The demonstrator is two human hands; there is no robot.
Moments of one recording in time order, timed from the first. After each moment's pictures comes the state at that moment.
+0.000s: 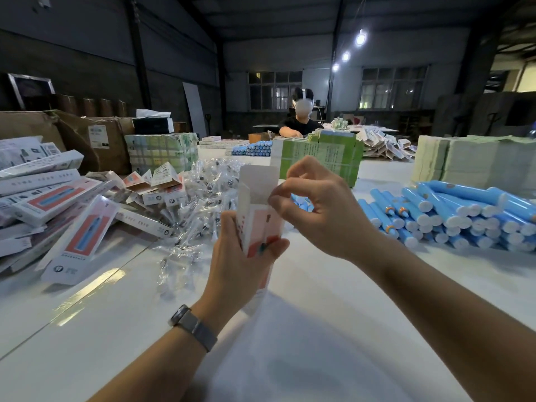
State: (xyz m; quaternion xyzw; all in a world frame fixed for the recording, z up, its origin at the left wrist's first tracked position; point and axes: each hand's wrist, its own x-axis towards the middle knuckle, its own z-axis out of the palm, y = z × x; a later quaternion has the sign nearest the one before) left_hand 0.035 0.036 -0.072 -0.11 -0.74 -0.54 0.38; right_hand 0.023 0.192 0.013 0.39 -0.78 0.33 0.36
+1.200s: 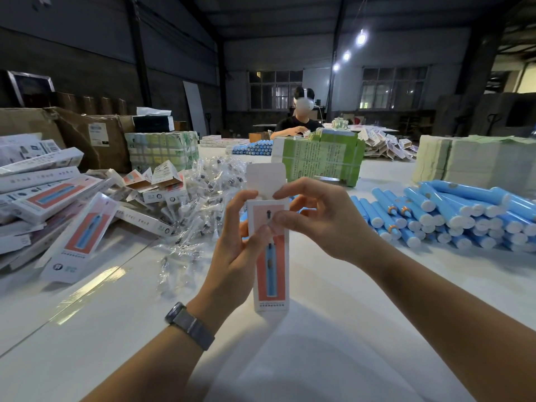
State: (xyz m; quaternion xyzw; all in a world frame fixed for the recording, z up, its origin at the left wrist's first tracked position) left_hand 0.045 0.031 -0.064 -0.28 -0.68 -0.62 0.28; right_hand 0.010 0.195 -0.003 0.44 -0.71 0.53 0.16
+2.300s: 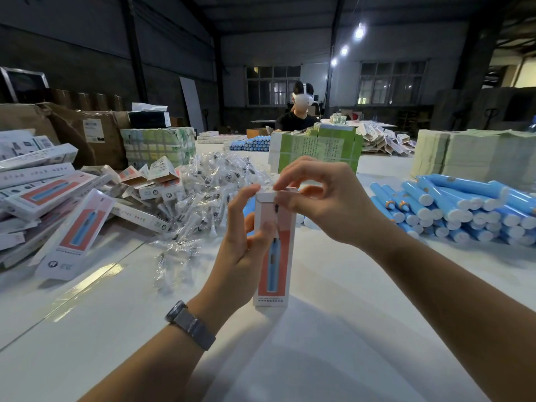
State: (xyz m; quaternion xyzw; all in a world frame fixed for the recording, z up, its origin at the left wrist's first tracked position) left_hand 0.044 0.037 -0.067 -0.29 -0.68 -0.62 0.26; right_hand 0.018 0.199 0.016 0.44 -0.73 0.49 0.20
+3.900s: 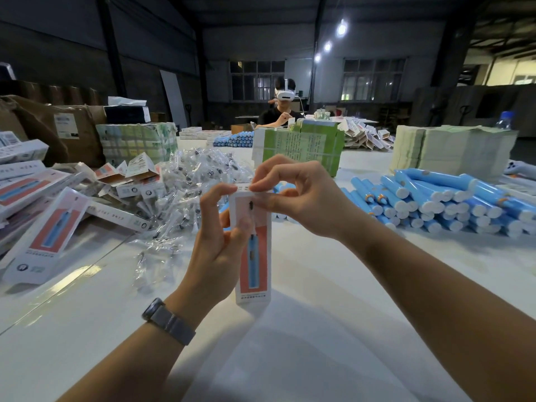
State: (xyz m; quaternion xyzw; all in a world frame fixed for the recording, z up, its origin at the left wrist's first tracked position) left_hand 0.045 0.033 -0.067 -0.31 -0.68 -0.59 0.31; right_hand 0.014 0.202 0.013 0.45 -0.72 0.51 0.12
